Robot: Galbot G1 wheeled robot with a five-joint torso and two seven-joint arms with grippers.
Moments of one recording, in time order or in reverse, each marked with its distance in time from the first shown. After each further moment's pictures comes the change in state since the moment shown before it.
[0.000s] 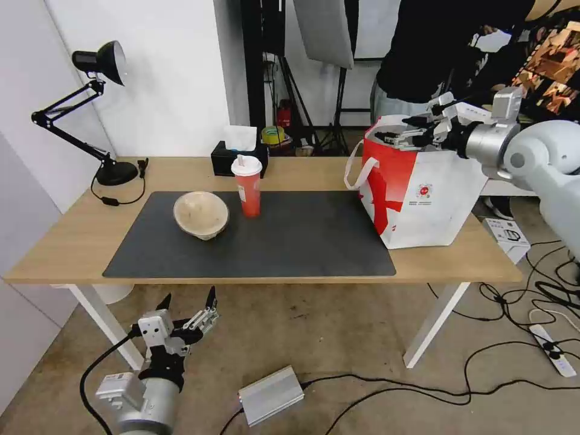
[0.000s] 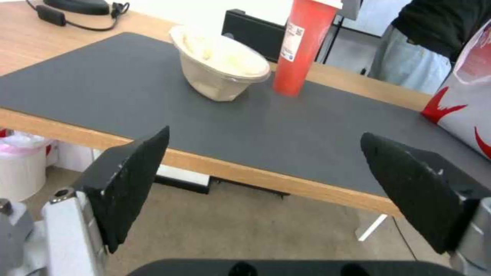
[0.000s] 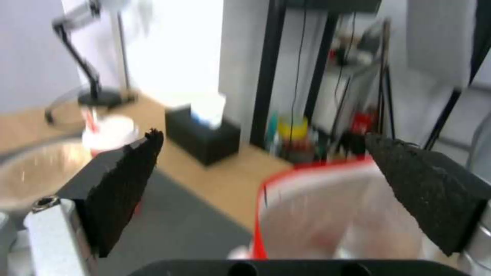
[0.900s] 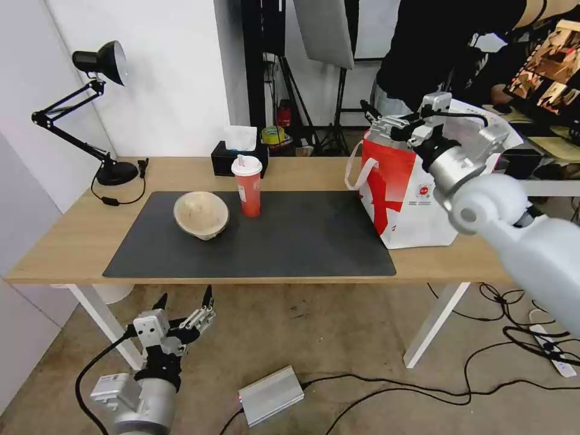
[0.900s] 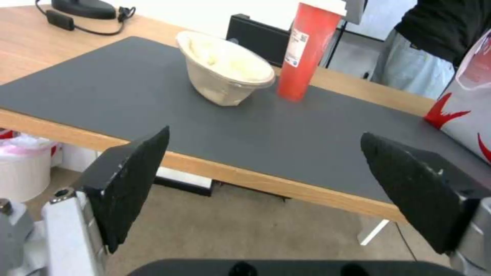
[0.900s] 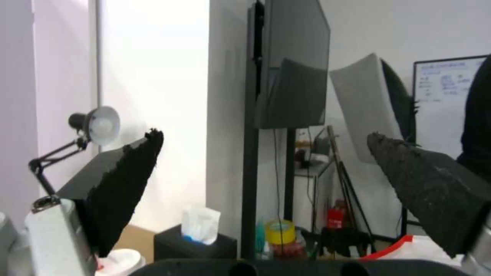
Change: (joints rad) left arm 0.012 -0.005 -0.013 -0.014 -0.004 -0.001 0.001; right arm -0.255 0.053 0.021 0.295 -0.032 0.456 0.491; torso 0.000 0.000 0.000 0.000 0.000
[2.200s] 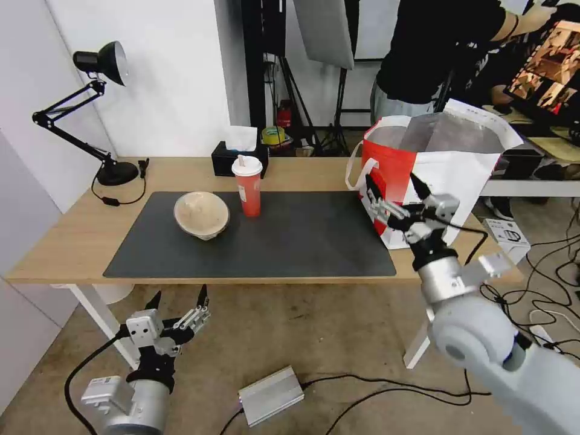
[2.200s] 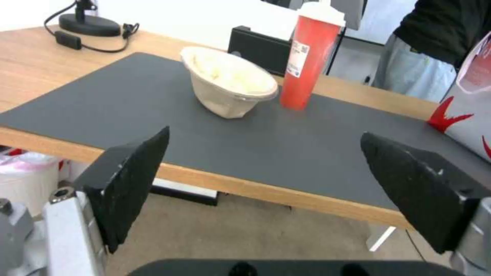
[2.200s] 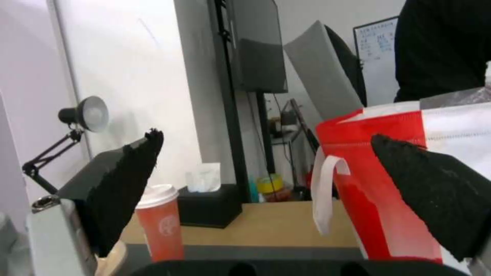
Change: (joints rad) left arm 0.009 -0.003 -0.026 -0.006 0.023 -0.019 0.025; right arm -0.748 0.064 0.313 0.399 -0.246 0.088 0.245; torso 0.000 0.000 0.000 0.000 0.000
